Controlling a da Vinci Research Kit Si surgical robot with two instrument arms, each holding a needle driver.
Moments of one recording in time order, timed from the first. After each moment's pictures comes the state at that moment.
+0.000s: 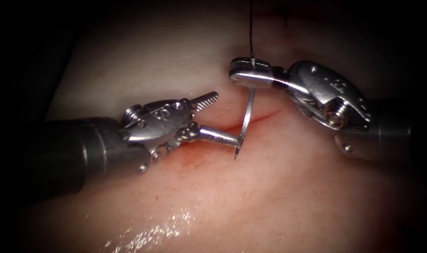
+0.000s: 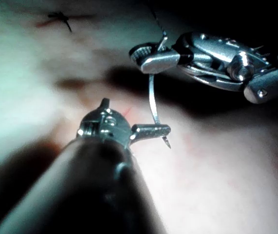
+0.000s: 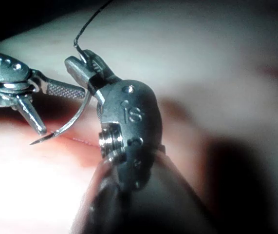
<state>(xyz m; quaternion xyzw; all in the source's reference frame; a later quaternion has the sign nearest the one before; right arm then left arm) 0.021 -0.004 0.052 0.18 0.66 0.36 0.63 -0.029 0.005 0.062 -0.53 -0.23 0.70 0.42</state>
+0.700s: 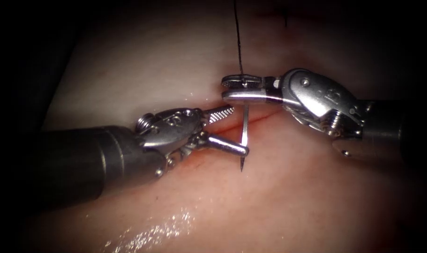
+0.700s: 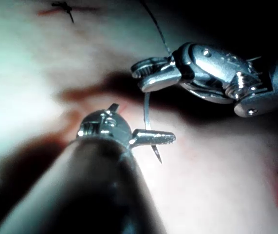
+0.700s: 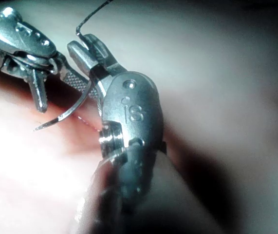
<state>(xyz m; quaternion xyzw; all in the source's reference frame) 0.022 -0.004 0.052 0.08 0.72 0.23 0.66 -0.030 0.004 0.062 -0.55 -0.29 0.66 0.42</state>
